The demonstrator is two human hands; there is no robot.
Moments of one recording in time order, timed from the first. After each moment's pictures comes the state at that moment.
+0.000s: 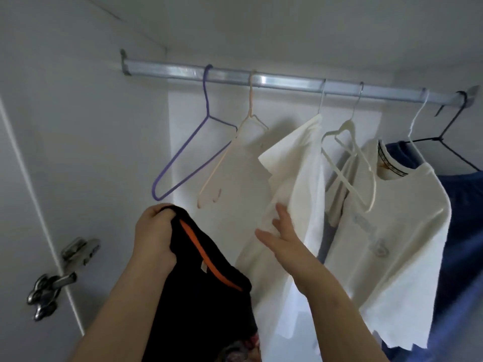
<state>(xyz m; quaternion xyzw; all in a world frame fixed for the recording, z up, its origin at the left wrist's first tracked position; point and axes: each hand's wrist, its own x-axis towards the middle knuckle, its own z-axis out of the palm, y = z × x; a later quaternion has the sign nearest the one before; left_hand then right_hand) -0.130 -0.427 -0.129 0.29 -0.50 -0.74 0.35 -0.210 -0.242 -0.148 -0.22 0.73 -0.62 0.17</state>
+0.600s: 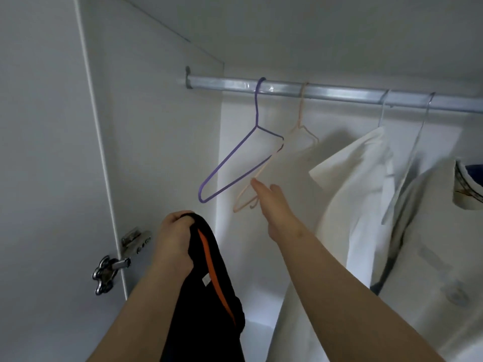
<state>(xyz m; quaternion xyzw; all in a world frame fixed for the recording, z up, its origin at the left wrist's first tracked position) -0.112 -0.449 -0.137 0.34 -0.45 -0.72 0.40 -0.240 -0.363 -0.101 -0.22 0.69 -0.67 0.19</state>
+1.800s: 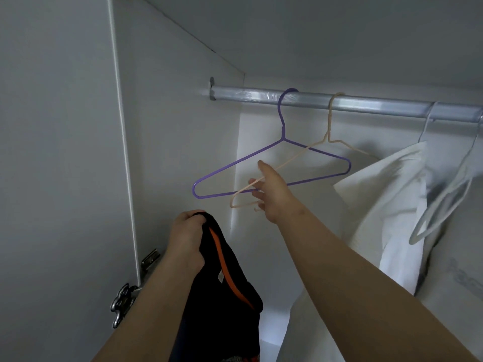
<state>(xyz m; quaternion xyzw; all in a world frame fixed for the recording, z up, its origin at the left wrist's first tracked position) -0.126 -0.501 -0.119 0.33 -0.46 -0.72 0.40 -0.253 -0.440 -0.061 -0.20 0.63 -0.70 0.28</state>
